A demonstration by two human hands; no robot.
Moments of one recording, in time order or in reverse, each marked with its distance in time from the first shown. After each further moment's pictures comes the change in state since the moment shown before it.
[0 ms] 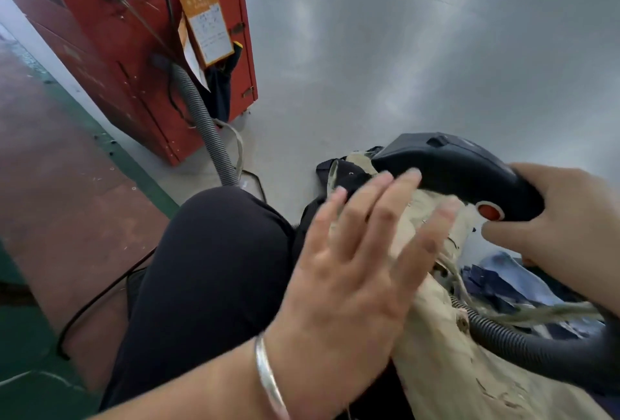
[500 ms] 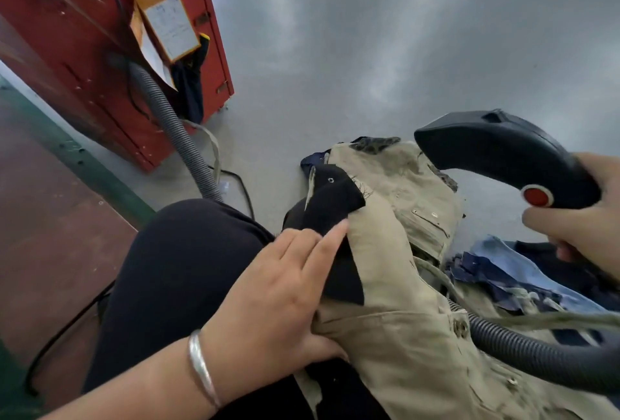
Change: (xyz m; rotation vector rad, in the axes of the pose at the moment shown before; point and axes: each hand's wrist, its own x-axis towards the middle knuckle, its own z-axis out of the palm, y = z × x) left_hand -0.005 -0.064 0.027 0.005 -0.350 0.047; right_hand 0.018 0.095 -0.004 0.131 0.062 0.148
